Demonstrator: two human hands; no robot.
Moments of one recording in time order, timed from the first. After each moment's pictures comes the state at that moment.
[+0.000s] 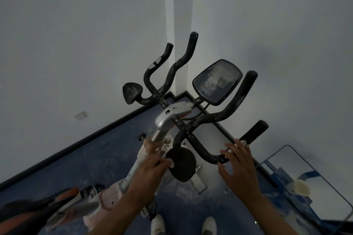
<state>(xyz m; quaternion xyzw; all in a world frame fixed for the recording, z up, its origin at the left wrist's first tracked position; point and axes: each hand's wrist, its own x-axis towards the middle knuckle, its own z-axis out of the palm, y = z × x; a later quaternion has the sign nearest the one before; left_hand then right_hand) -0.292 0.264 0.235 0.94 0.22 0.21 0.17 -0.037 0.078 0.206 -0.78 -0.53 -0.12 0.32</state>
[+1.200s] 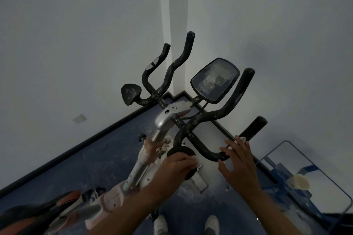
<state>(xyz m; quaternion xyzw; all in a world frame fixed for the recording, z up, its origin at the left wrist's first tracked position) -0.244 0.249 0.252 0.92 0.12 0.19 0.33 -0.042 0.078 0.207 -0.79 -0.51 -0.11 0.30</state>
